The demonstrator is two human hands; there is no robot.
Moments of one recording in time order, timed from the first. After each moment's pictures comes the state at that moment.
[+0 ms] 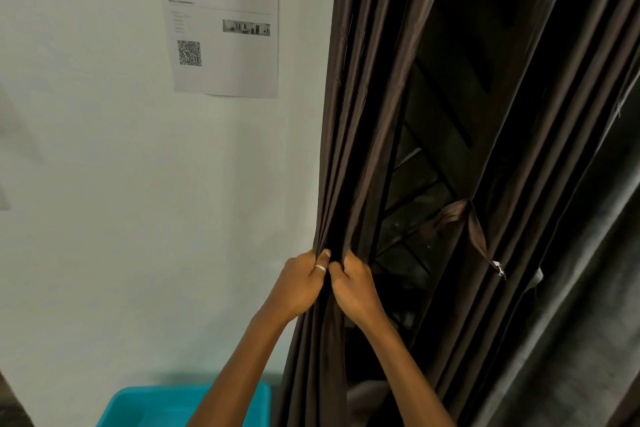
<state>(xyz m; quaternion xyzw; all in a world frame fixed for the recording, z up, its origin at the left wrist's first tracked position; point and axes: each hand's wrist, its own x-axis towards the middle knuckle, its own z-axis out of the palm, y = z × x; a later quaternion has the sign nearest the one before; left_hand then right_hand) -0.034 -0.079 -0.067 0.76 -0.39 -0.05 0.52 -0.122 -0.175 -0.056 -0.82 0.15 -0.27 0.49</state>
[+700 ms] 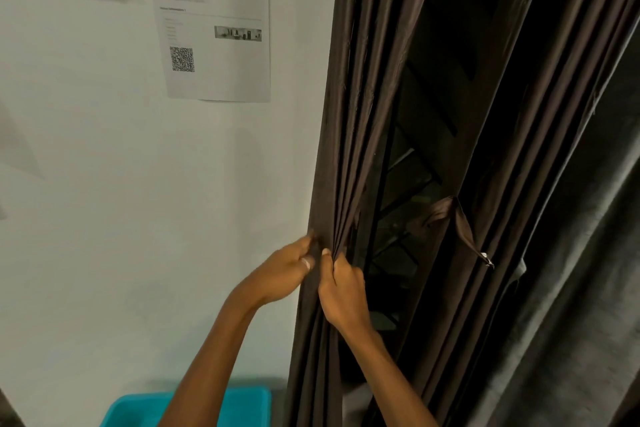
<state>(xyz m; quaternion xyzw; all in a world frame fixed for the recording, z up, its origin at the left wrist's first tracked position) -0.017 -0.051 -0.029 0.74 -0.45 -0.20 0.46 -0.122 -0.153 -0.056 -0.80 0.18 -0.36 0.44</state>
